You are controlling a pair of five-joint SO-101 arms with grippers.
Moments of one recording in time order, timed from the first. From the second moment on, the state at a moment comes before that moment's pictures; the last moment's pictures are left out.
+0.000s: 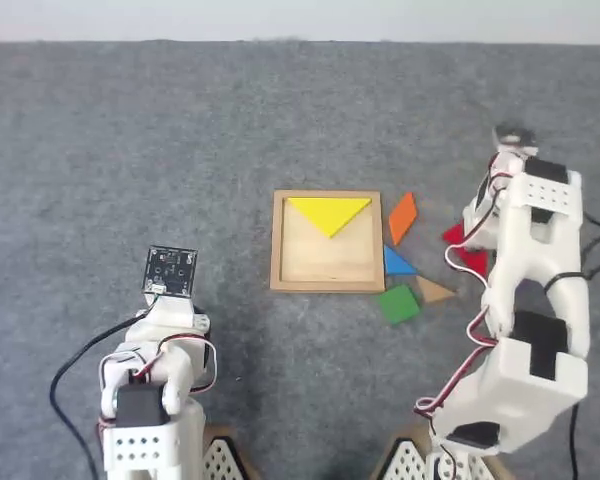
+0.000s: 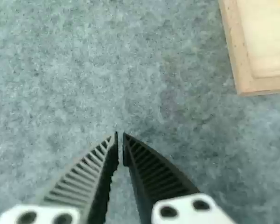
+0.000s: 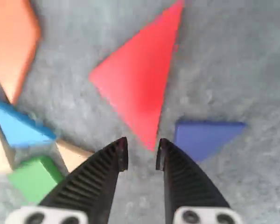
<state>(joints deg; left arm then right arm) -9.6 -103.2 97.1 72.0 -3.9 10.5 10.9 6.0 74.5 7.1</state>
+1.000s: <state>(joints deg) -9.6 -103.2 97.1 72.0 -3.9 1.8 33.7 -11.3 76.6 -8.5</state>
